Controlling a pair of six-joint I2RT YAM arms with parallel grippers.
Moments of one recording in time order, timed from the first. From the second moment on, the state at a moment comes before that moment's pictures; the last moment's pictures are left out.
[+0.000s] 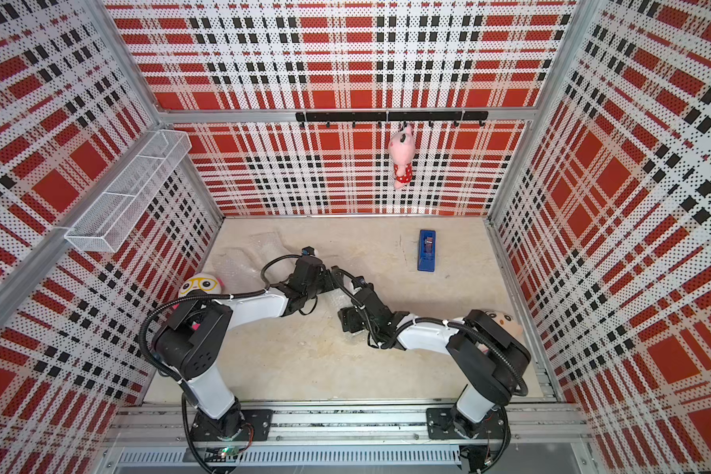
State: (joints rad) left arm -0.55 1.77 0.96 0.16 -0.13 -0.68; right arm 0.83 1.61 0.73 0.19 0.05 0.51
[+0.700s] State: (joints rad) left arm -0.62 1.74 0.98 0.07 -0.15 -0.65; right arm 0.69 1.65 0.51 0.71 -0.21 0.83
